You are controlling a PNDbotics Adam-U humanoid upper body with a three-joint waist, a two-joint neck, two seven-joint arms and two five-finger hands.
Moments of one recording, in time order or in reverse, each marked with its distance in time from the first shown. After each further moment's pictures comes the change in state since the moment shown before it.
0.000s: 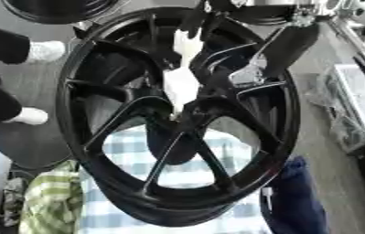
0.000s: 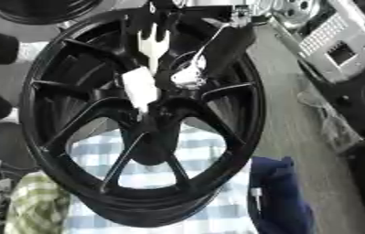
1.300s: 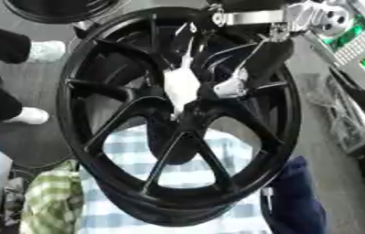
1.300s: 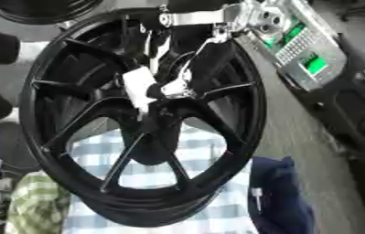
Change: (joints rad) left arm 0.000 0.000 0.006 0.000 -0.004 0.000 0.005; right arm 0.005 0.062 0.025 0.065 0.048 -0.027 0.029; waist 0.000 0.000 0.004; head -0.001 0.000
